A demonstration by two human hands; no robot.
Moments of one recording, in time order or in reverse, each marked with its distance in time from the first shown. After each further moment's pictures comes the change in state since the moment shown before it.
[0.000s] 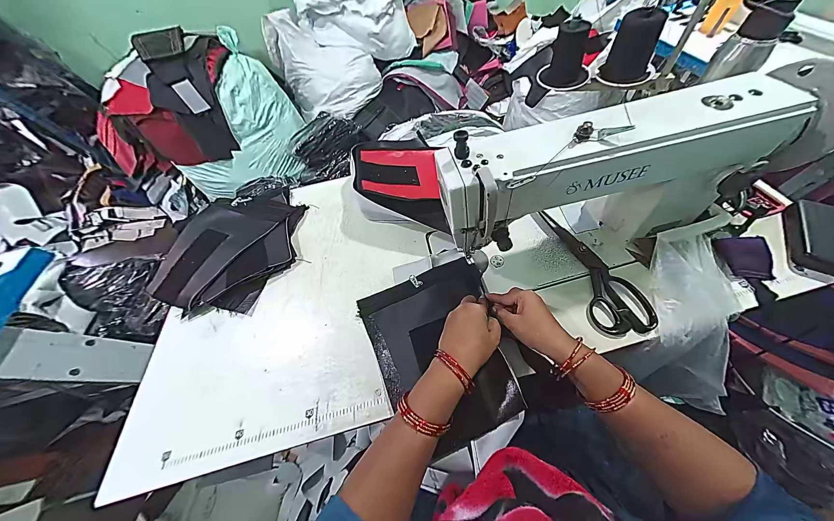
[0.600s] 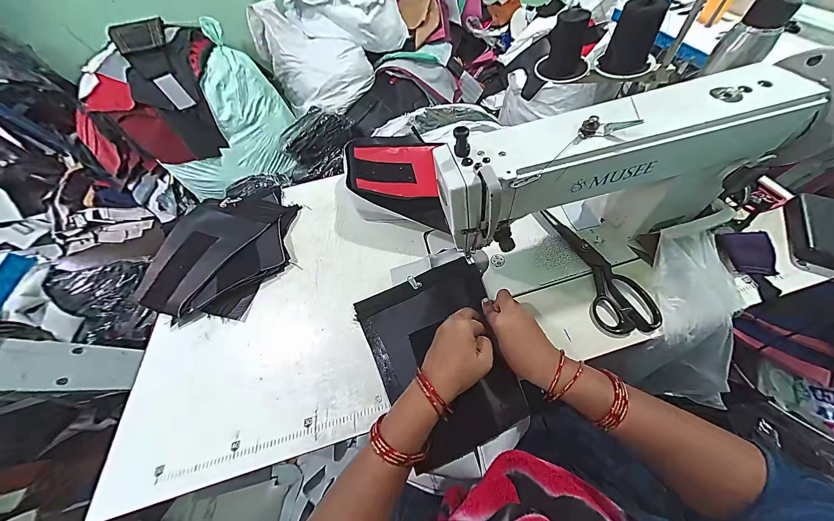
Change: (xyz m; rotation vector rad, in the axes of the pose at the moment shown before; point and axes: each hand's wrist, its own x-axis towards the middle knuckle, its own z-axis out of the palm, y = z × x) left_hand -0.021 -0.038 0.009 -0.132 0.205 0.382; right_hand -0.013 -0.031 0.026 -0.706 -0.128 0.003
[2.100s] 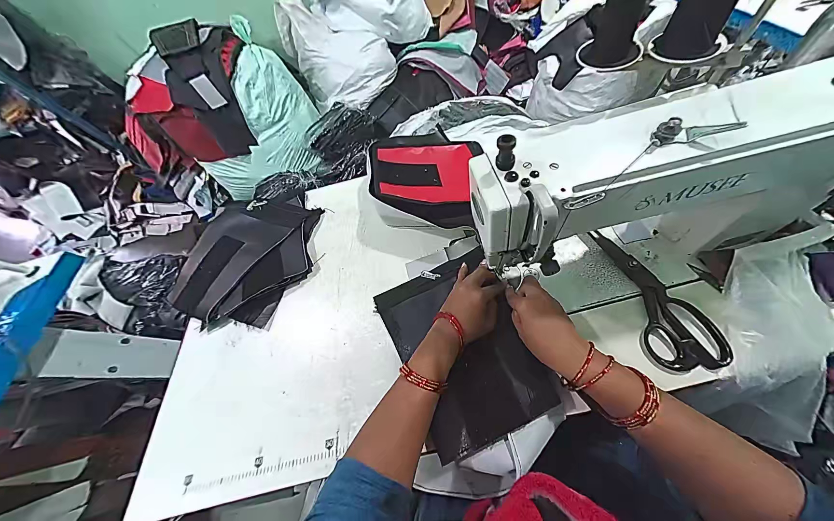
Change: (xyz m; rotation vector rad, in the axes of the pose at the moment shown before) left_hand 0.082 -0.074 -0.013 0.123 0.077 0.221; right_hand 0.051 0.003 -0.019 0.077 0.018 0.036
